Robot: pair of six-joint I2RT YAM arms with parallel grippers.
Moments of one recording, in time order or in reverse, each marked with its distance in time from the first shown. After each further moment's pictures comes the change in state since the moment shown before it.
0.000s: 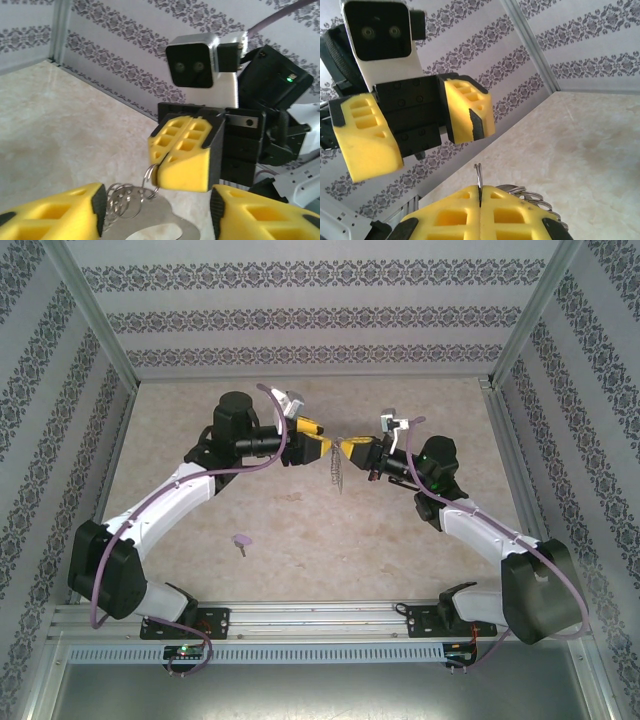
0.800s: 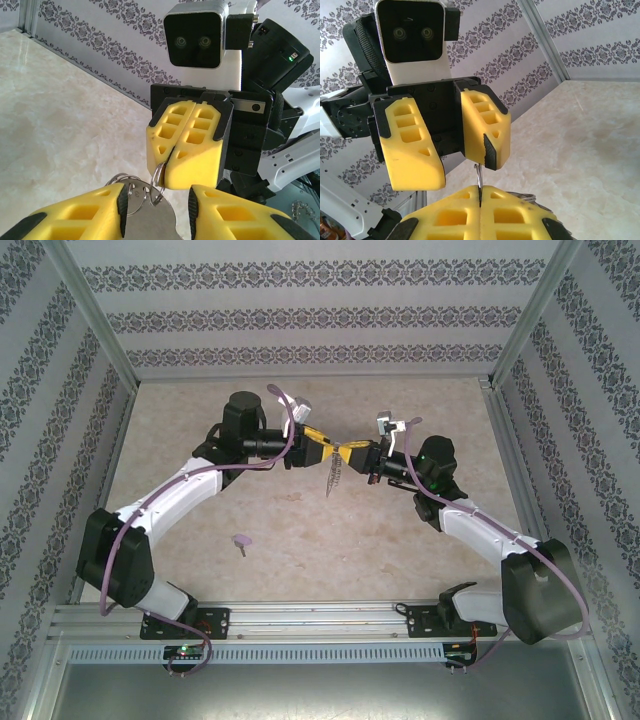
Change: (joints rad) left arm 0.000 0.069 0.012 -0.022 0.091 -0.015; right arm 0.006 0.000 0.000 -0.022 -0.036 -0.003
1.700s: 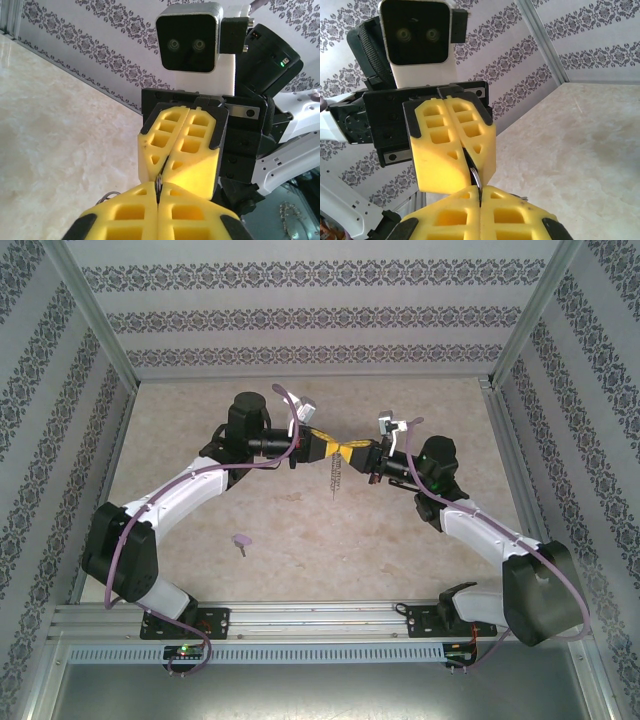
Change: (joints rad) left arm -0.019 0.033 0.000 0.087 0.027 -0.055; right arm -0.001 -0.009 0.000 -0.001 0.002 0.001
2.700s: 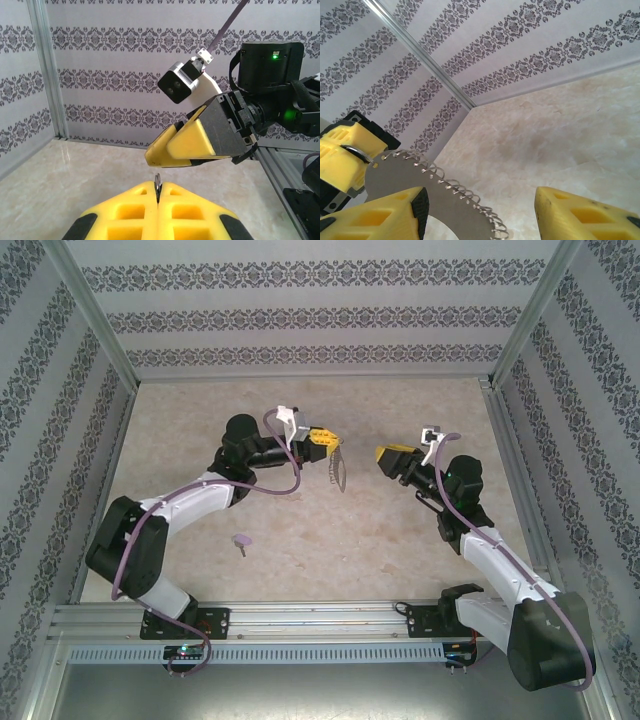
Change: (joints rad) left arm -0.013 0.038 -0.205 0.596 -0.091 0.238; right arm -0.172 -0.241 -0.173 -0.204 0.276 0.030
